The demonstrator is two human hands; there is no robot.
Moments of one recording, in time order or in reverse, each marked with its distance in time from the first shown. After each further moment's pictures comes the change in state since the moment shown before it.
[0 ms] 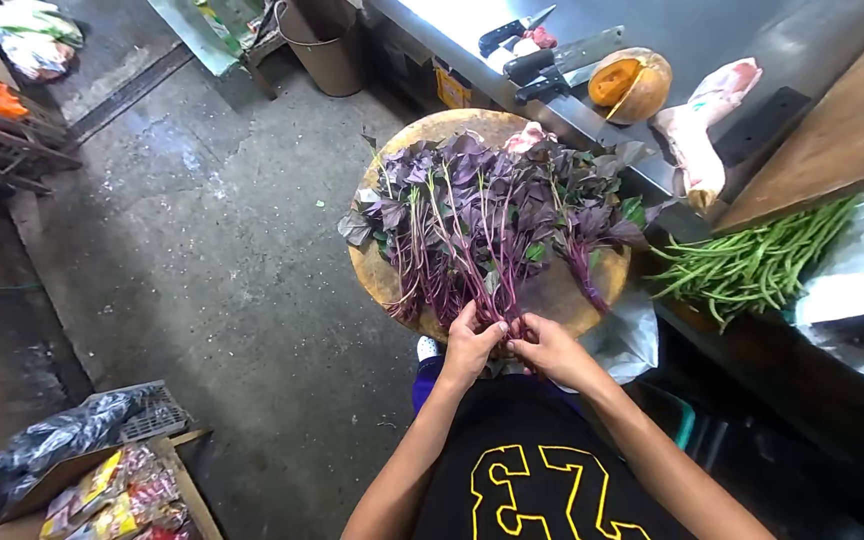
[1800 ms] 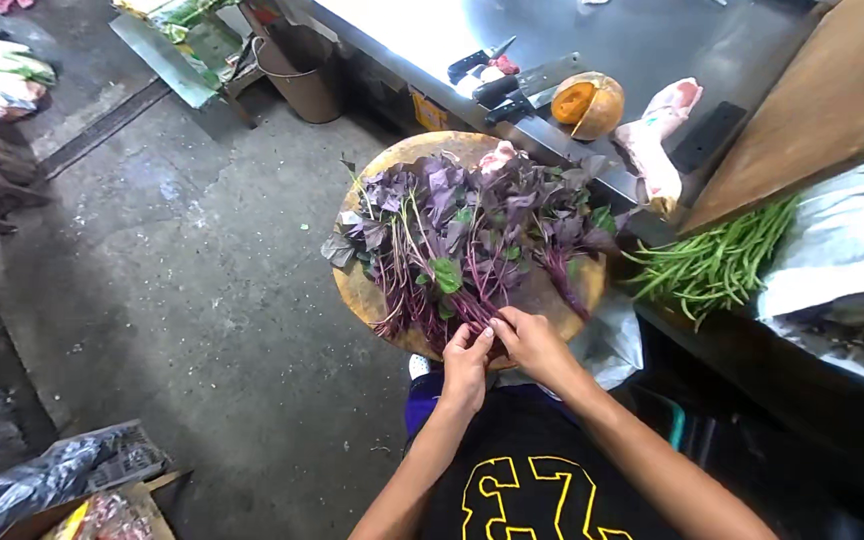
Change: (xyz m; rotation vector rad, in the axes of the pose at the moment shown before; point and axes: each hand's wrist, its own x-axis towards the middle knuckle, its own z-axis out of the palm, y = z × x) left_hand -0.012 0.010 0.029 -0.303 0.139 -0.204; right_hand 0.004 -0.029 -0.007 -0.361 0.240 -0.120
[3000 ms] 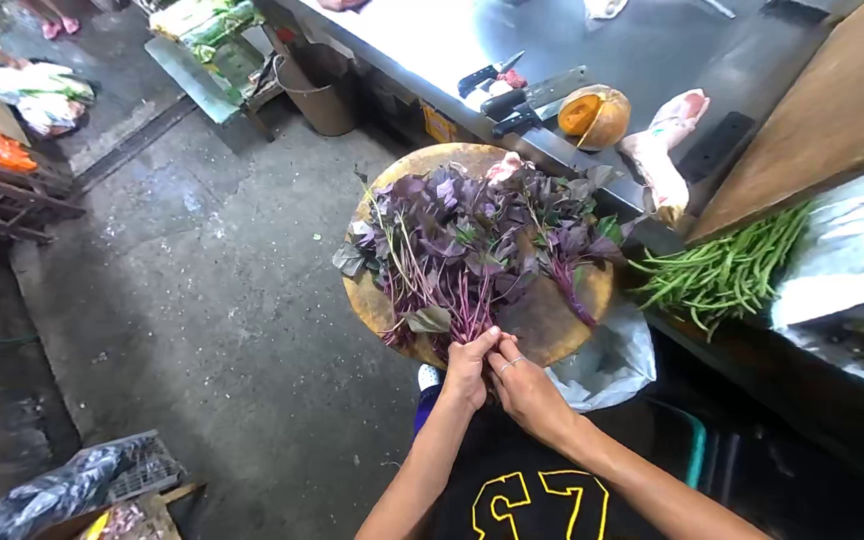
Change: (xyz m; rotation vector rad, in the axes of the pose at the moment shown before) left_hand 0.007 0.019 0.006 -0.084 0.007 -0.139; right_hand -0.036 0.010 0.056 -0.233 0.182 -0.411
